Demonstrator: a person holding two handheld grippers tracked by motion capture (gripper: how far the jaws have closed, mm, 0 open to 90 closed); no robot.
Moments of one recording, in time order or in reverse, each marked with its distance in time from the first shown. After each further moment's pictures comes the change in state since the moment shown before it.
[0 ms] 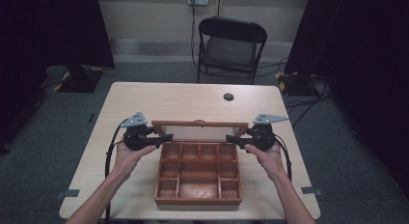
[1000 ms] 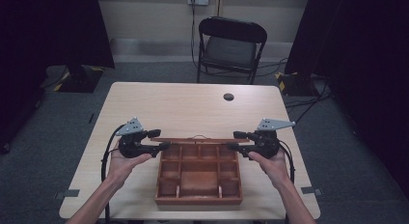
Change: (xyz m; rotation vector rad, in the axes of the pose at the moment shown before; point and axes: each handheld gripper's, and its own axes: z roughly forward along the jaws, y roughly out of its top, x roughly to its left) left arm -0.017 -0.006 -0.020 0.010 0.018 0.033; right arm 0.027 0.003 -0.023 -0.026 0.053 -0.031
